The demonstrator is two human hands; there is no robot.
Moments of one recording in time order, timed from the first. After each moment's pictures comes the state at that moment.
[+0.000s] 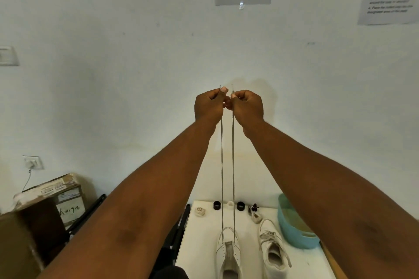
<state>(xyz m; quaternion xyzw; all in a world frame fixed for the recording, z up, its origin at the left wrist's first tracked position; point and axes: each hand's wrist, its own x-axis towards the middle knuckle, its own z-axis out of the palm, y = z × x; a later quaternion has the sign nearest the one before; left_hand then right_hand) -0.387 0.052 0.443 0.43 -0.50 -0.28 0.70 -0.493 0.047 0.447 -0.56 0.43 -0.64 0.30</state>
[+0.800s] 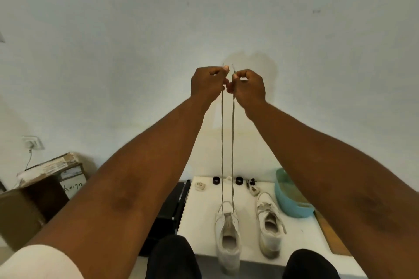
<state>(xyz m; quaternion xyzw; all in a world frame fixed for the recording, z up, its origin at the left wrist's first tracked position) -0.379 0.054 0.438 0.49 -0.58 -0.21 0.62 -0.502 0.051 0.426 -0.58 0.44 -0.62 0.29</state>
